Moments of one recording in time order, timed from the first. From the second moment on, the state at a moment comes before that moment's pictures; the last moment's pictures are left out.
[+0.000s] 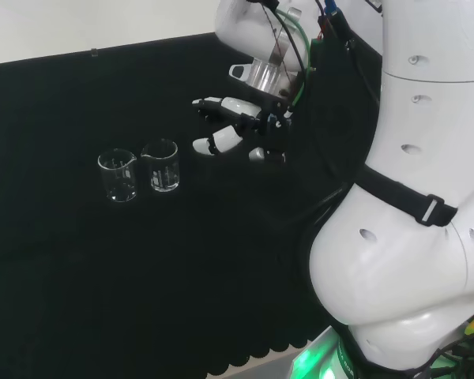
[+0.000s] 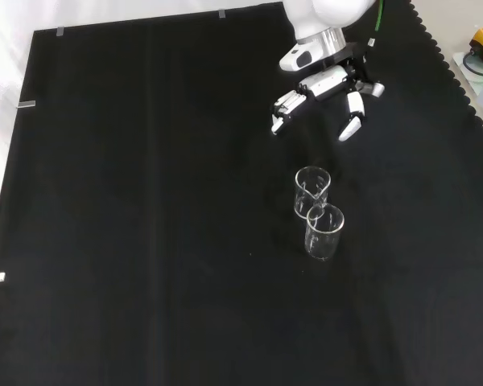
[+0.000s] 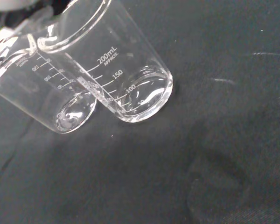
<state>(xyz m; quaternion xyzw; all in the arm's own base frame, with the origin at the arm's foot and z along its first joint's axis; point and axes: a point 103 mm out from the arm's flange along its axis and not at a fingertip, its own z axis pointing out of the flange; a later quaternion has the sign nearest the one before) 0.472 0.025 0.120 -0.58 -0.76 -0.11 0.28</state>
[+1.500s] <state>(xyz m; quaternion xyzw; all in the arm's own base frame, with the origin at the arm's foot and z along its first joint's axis) 0.478 0.067 0.078 -0.51 -0.76 -0.20 0.35</state>
